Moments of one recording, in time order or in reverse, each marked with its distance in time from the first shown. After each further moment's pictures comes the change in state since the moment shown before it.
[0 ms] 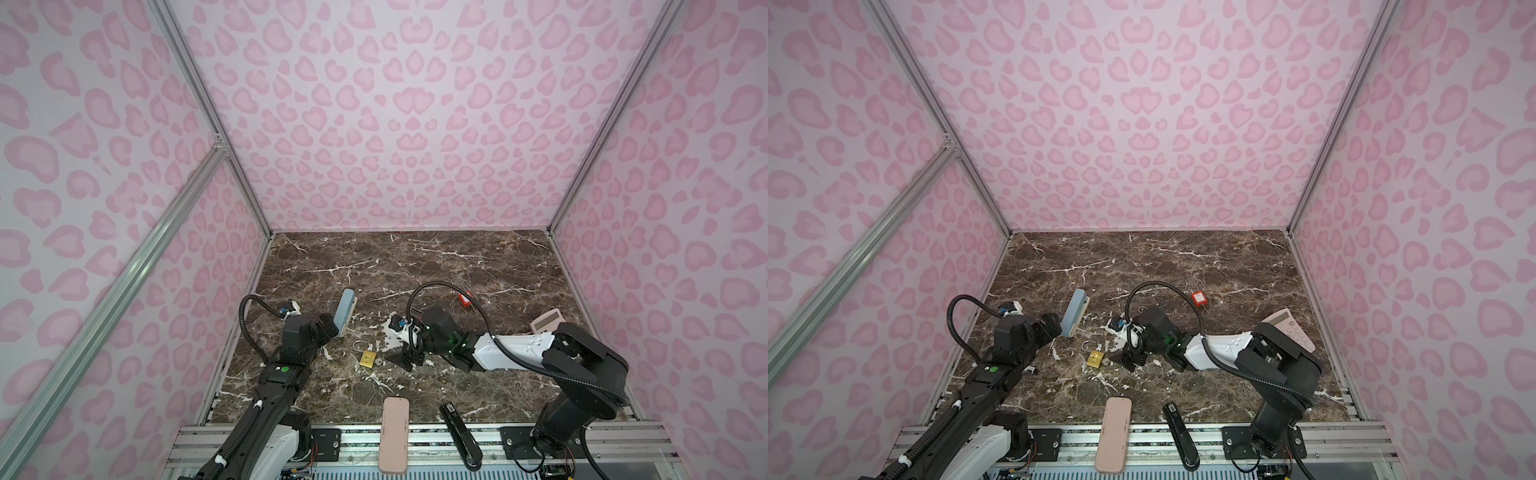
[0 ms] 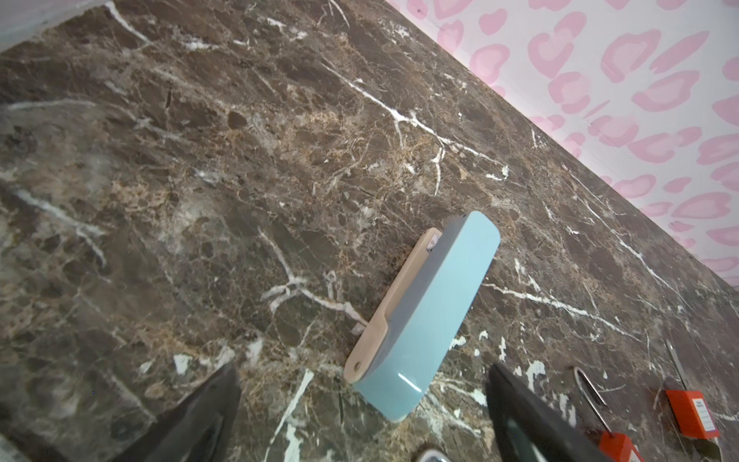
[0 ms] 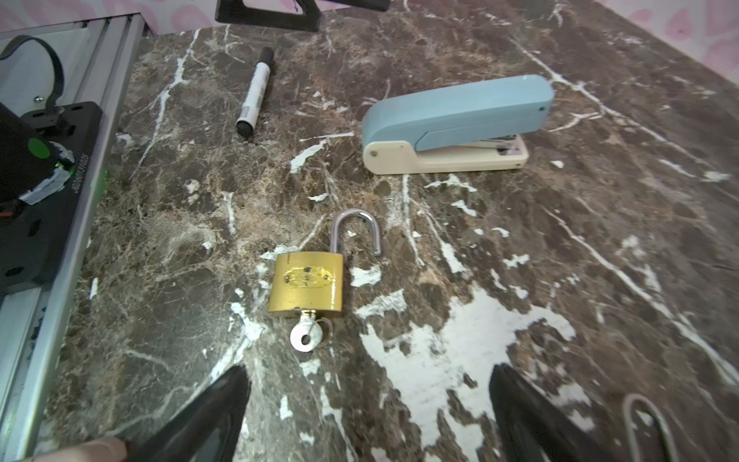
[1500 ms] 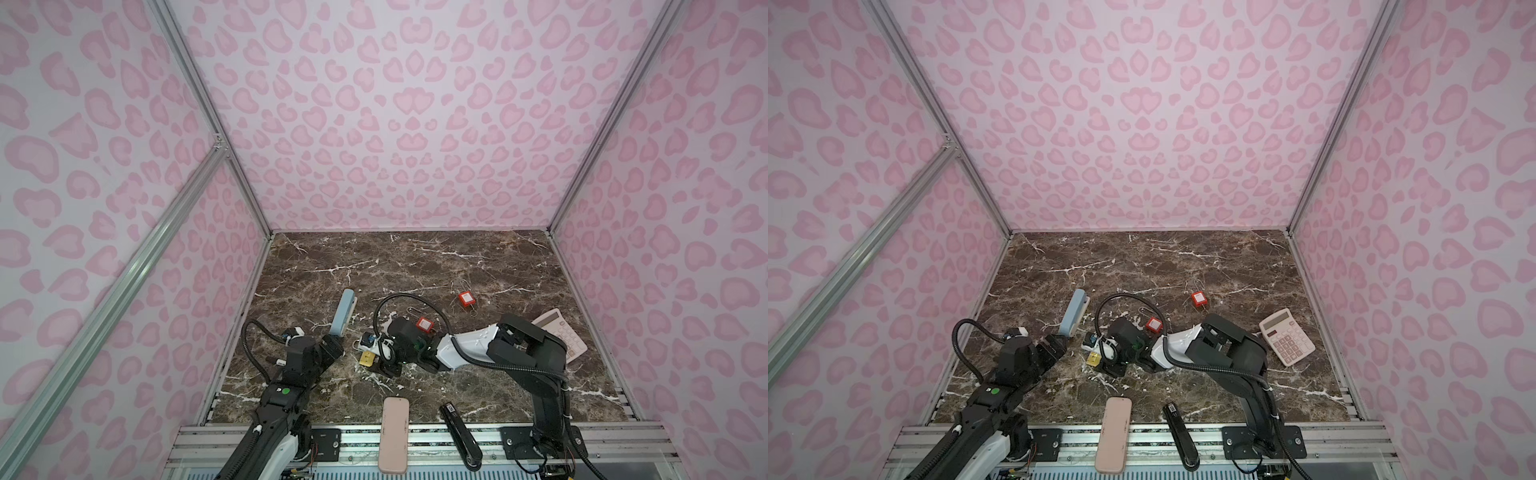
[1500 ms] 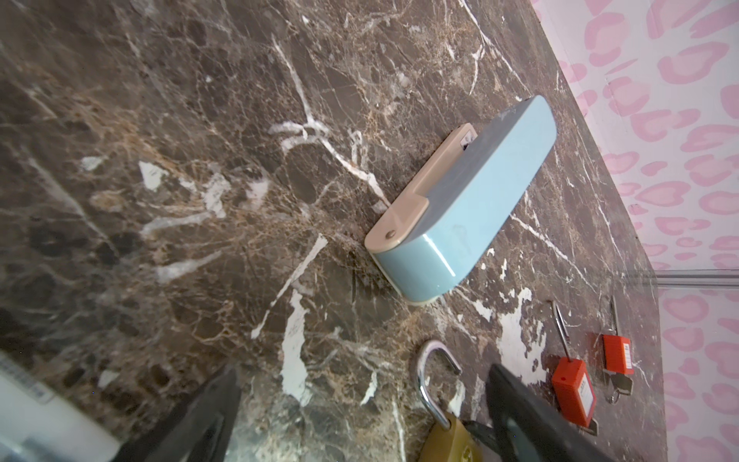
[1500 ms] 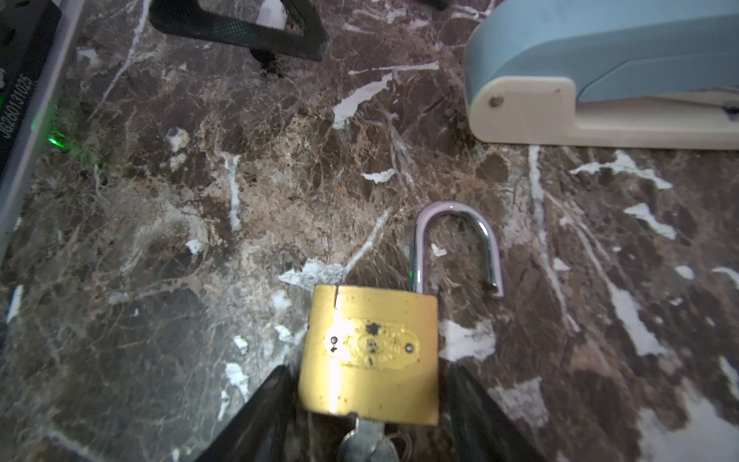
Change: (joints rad) left arm -0.053 -0.164 -0.167 -0.077 0.104 -0.256; right arm 0.104 0.290 0.200 -0.057 0.024 -0.014
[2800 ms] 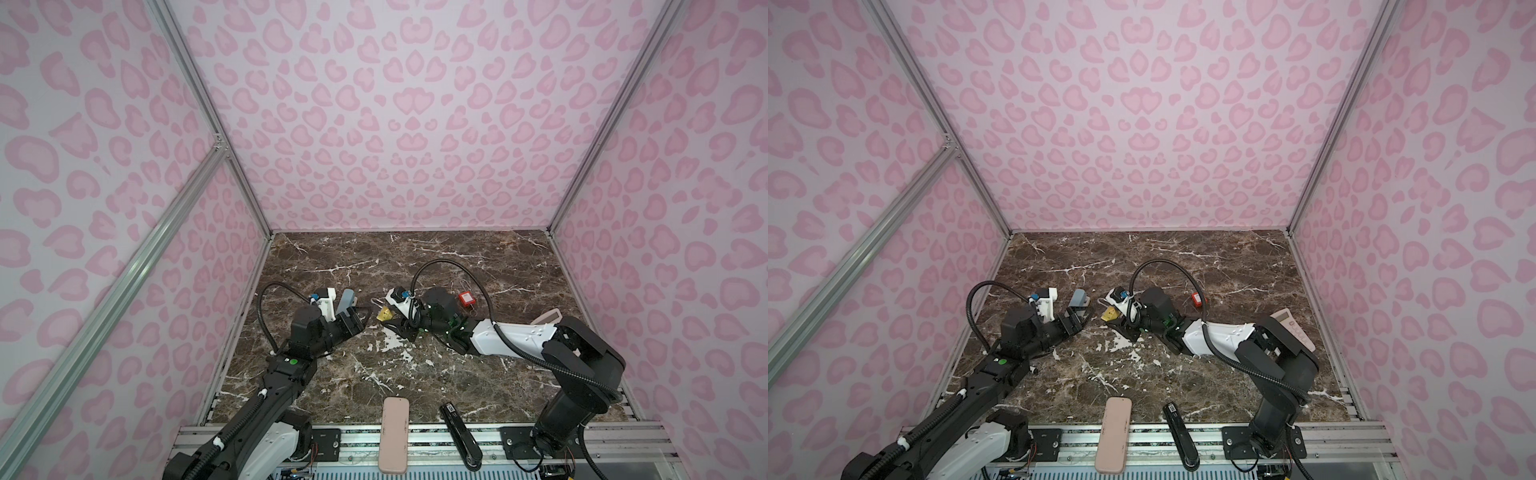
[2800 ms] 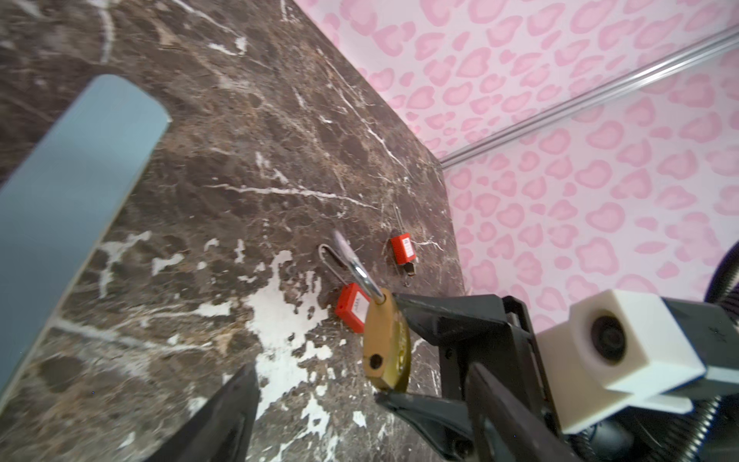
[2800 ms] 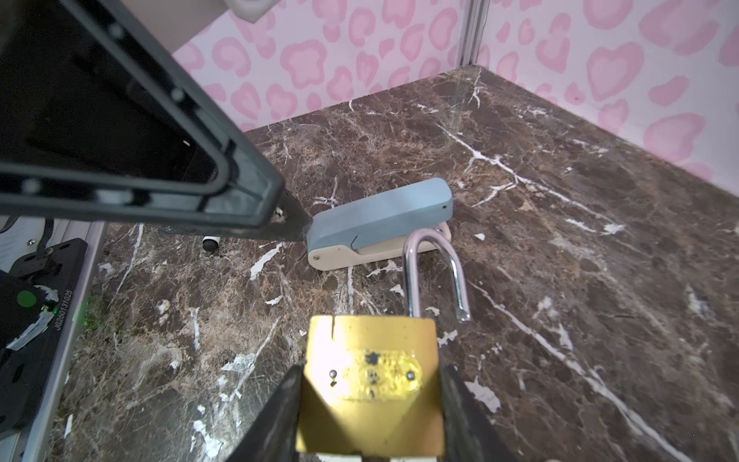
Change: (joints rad) left arm -0.106 0.298 0.267 0.348 0.460 0.059; right arm -0.200 -0.305 -0.098 0.124 -0.034 0.145
